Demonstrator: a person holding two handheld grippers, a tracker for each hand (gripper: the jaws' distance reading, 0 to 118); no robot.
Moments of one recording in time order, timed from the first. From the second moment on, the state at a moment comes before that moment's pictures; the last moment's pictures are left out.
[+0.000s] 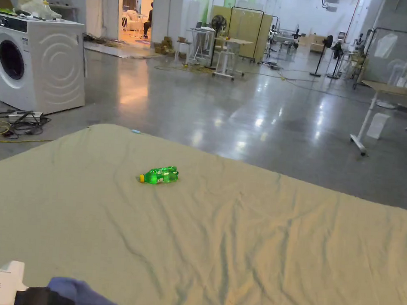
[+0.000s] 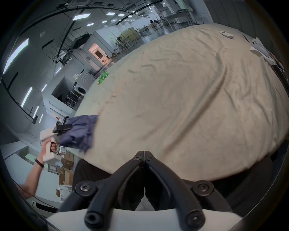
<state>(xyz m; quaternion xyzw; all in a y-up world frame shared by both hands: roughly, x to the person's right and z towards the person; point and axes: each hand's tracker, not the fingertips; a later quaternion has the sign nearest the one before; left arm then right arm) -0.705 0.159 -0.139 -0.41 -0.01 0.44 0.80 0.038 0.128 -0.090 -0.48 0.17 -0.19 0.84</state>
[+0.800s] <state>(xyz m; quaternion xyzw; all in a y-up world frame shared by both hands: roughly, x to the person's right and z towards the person) -0.624 0.338 -0.083 -0.24 0.07 0.08 0.97 0.038 0.168 -0.083 -0.40 0.12 -0.18 0.89</state>
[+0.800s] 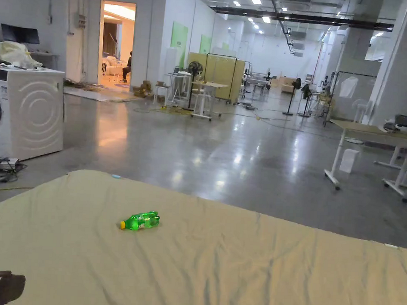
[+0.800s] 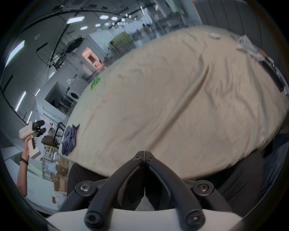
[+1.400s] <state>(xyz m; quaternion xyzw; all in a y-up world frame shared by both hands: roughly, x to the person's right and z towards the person) -0.316 0.368 -0.023 -0.03 -0.02 -0.02 1.00 0.024 0.345 -0.060 0.01 0.04 0.07 1.00</state>
